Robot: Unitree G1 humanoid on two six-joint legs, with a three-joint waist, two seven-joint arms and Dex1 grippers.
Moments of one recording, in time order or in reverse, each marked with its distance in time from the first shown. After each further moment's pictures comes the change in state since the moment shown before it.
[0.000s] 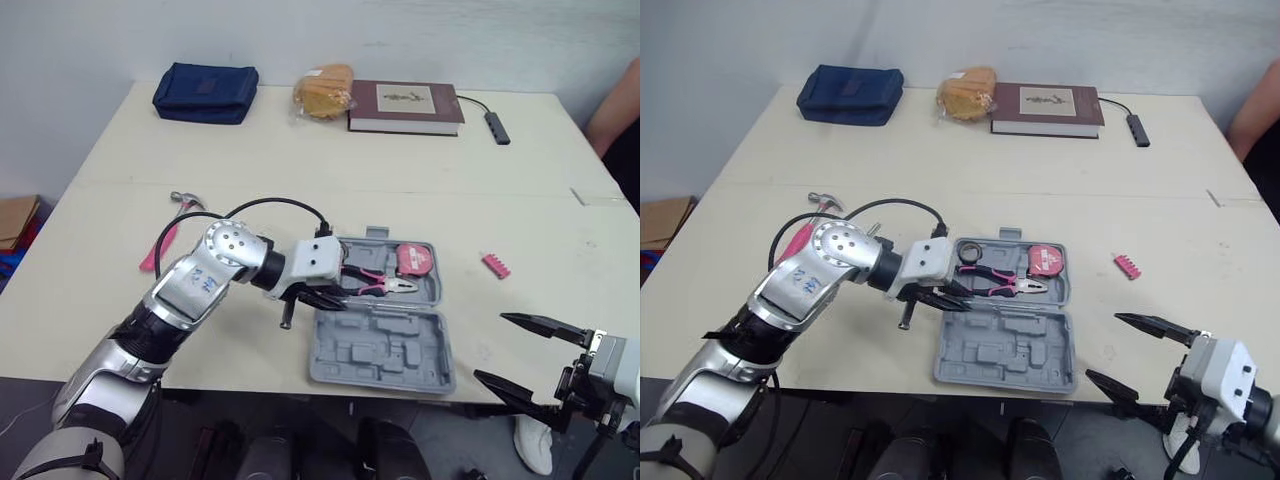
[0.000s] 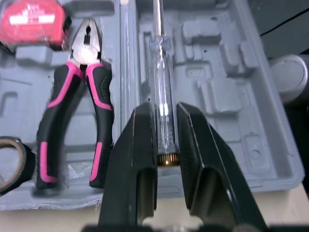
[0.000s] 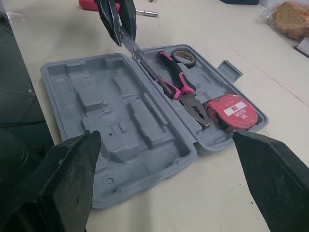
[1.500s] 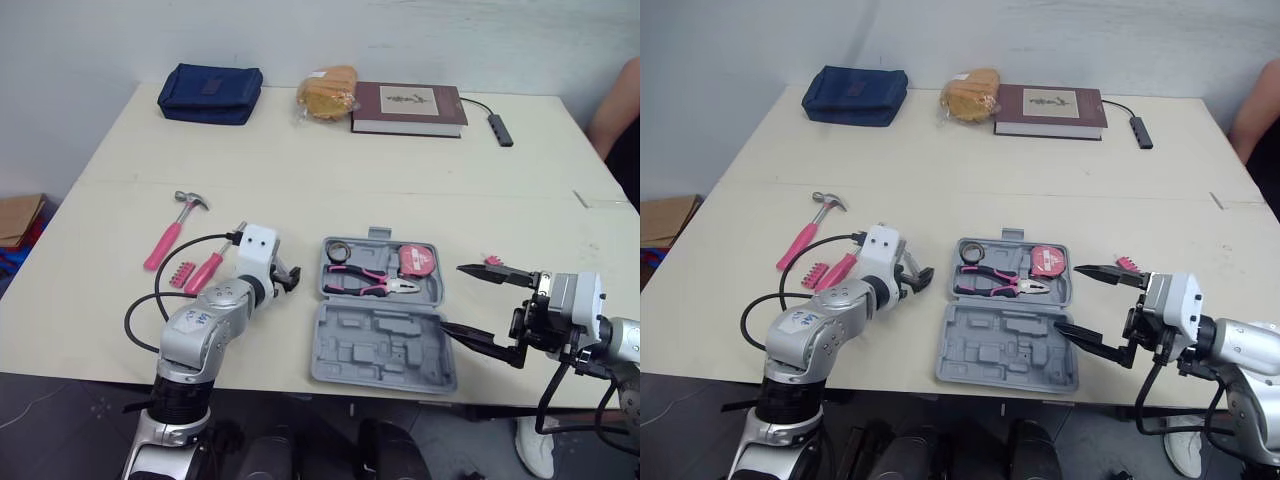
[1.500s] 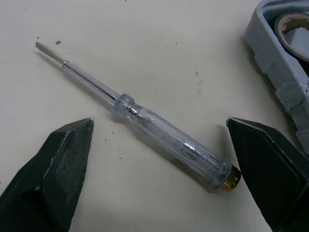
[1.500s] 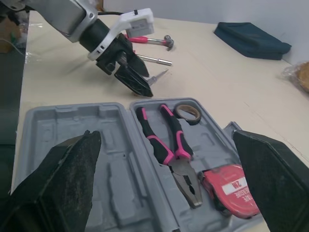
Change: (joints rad) left arm 0.360 -0.398 0.447 -0.166 -0.103 0.532 1.209; right arm -0.495 -0.084 0.268 0.235 0.013 0.038 0.051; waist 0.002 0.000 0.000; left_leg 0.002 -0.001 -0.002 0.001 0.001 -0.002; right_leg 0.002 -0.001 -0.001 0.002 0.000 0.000
